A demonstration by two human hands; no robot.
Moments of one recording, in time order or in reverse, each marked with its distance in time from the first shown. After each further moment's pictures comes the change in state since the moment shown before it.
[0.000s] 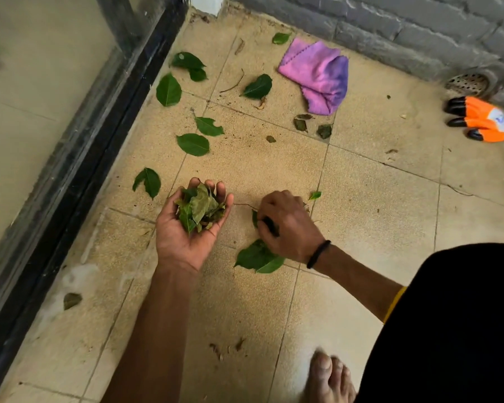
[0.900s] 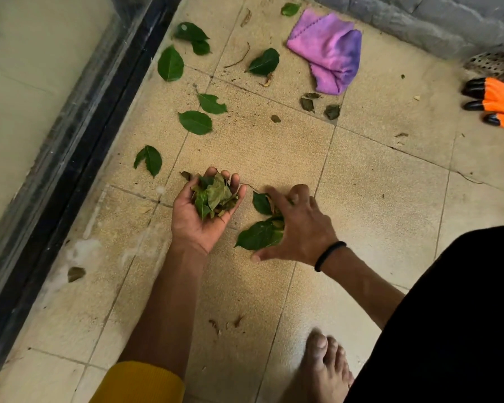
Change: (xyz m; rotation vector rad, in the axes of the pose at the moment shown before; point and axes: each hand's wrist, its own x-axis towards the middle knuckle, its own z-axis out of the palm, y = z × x) left_hand 0.012 -0.019 -0.022 0.047 0.016 -0.069; right_hand -0.024 -0.025 -0.027 -0.079 -0.435 0.445
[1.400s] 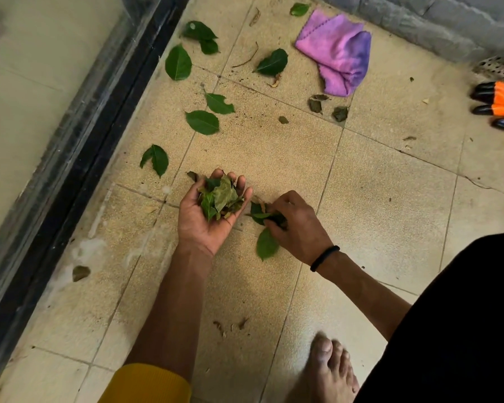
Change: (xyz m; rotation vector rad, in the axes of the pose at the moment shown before) left_hand 0.002 0.001 -0.005 -0.002 -0.001 -0.011; right_hand 0.016 0.002 0.027 0.348 0.262 -0.258
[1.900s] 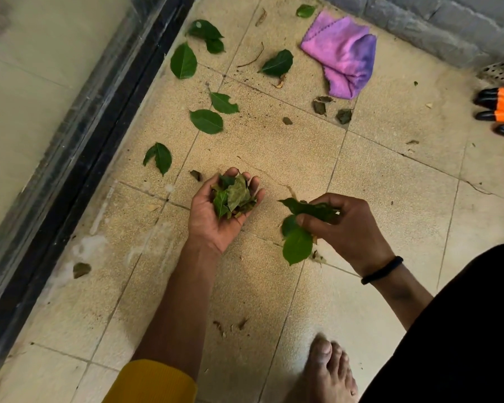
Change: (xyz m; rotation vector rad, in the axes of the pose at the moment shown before) left_hand 0.003 -0.008 0.010 0.063 0.027 -0.030; right_hand -0.023 -0.026 -0.082 0.597 0.034 0.367
